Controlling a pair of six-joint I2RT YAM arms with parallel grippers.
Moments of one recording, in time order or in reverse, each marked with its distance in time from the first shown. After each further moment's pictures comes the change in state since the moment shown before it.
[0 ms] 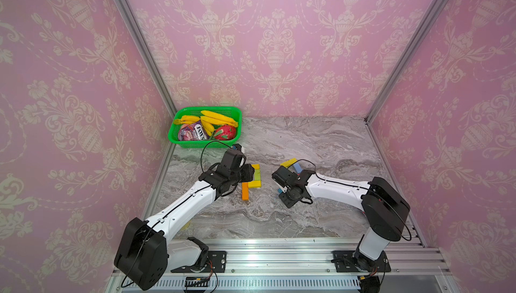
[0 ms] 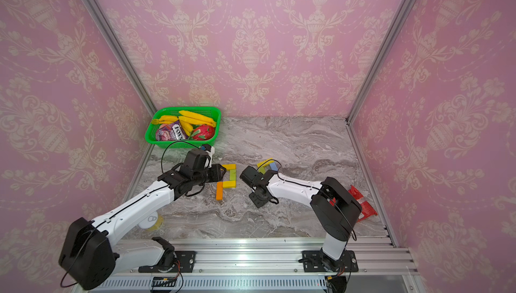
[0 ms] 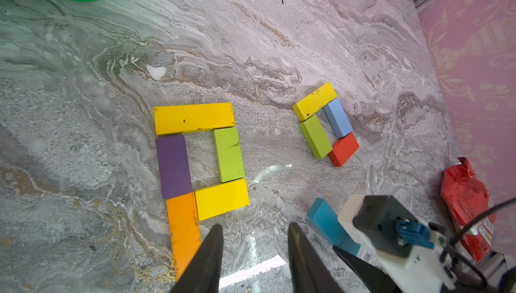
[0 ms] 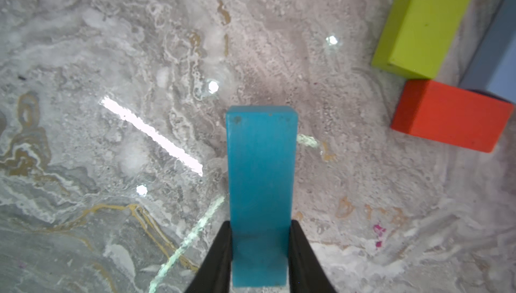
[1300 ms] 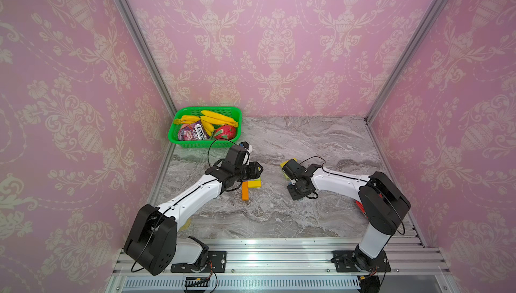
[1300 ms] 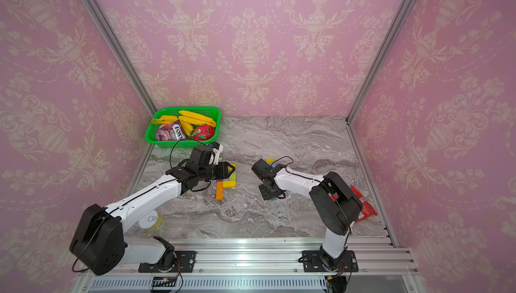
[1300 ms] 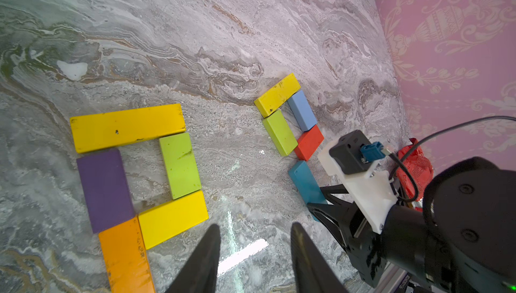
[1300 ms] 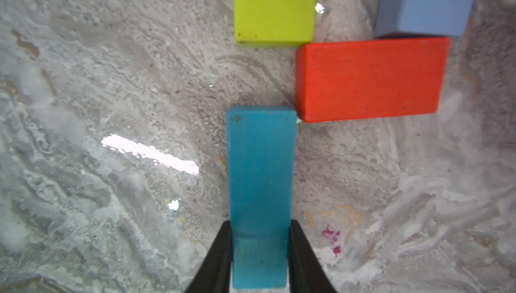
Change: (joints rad) left arm 0.008 0.106 0.037 0.097 0.168 -0.005; right arm -0.135 0.040 -0.051 0.041 -0.011 0.107
